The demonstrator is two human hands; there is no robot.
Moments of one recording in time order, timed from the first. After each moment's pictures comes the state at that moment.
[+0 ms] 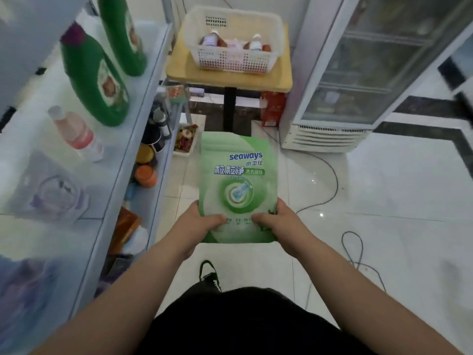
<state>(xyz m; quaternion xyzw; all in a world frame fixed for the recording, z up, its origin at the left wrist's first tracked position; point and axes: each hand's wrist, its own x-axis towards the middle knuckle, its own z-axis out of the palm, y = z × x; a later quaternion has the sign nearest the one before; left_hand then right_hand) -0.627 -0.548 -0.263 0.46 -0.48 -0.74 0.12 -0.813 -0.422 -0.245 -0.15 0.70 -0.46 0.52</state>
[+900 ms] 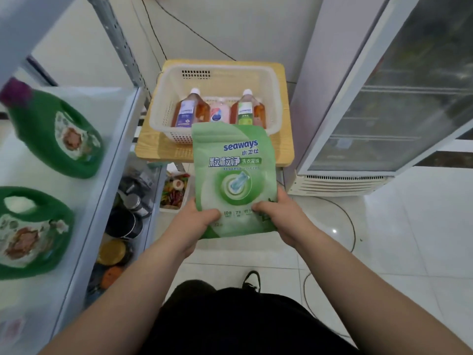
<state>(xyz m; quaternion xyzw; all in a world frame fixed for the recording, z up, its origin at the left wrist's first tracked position) -0.919 -0.858 -0.235 0.50 -0.50 -0.70 0.13 -1.099 -0.748 -0.235 -0.16 0.67 -0.52 0.50</state>
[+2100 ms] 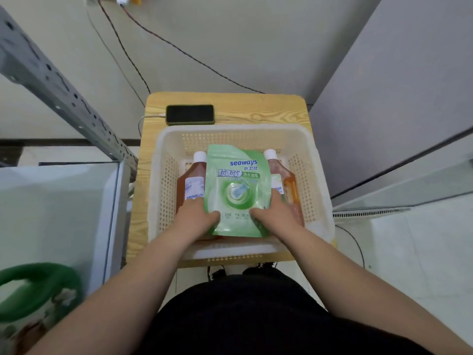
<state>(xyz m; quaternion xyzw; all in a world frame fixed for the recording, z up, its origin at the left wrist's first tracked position) -1.078 -1.243 -0.297 0.46 -0.77 -0.42 -0.12 -1.242 -1.097 -0.292 -0.19 0.86 -0.27 0.39</state>
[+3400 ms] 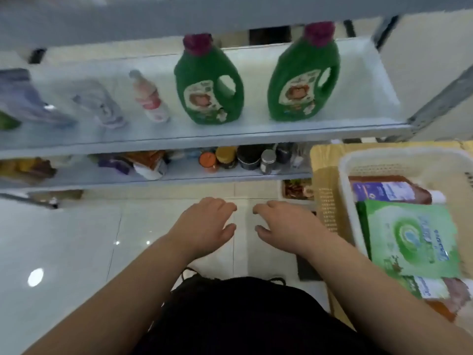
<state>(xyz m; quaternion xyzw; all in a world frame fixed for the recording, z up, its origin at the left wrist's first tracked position) -0.952 -0.841 -0.228 0.83 -0.51 -0.20 0.00 -1.086 -1.019 -0.228 -0.96 0.11 0.20 0.18</state>
